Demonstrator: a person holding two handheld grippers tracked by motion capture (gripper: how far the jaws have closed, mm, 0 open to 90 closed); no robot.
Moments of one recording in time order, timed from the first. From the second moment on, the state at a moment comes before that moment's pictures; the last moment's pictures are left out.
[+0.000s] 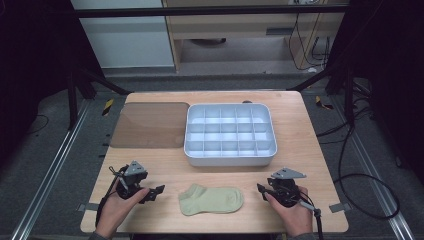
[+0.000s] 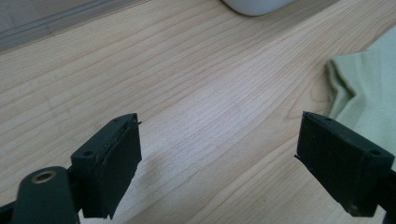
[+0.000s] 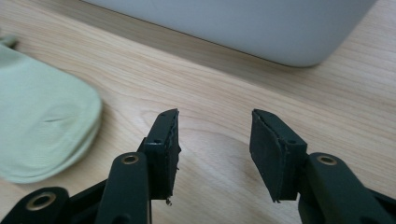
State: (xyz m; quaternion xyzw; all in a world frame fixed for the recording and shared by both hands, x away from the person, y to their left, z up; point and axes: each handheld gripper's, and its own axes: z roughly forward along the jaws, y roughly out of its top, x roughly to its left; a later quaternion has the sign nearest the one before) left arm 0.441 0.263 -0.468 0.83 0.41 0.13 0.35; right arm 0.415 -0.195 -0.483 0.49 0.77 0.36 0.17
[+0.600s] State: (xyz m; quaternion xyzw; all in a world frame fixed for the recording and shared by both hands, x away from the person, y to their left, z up) left arm 0.429 0.220 -0.460 0.87 0.37 0.11 0.30; right arm 0.407 -0.154 -0.460 0.46 0.80 0.37 0.08
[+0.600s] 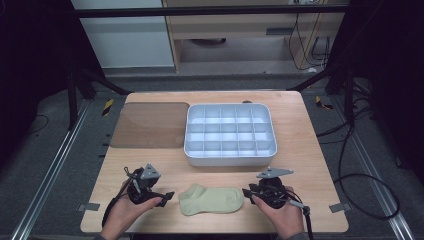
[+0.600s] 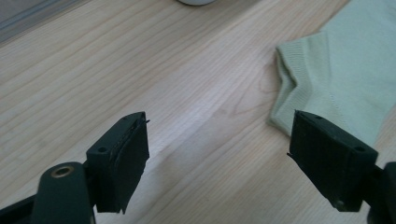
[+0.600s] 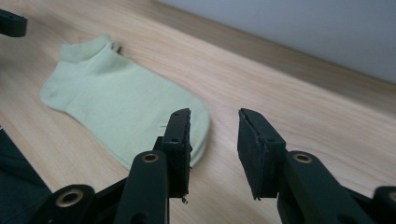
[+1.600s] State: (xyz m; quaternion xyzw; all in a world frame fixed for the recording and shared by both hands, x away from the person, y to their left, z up) left arm 0.445 0.185 -0.464 0.91 0.34 0.06 0.24; right arm 0.408 -0.118 -0.476 0.43 0.85 0.29 0.07
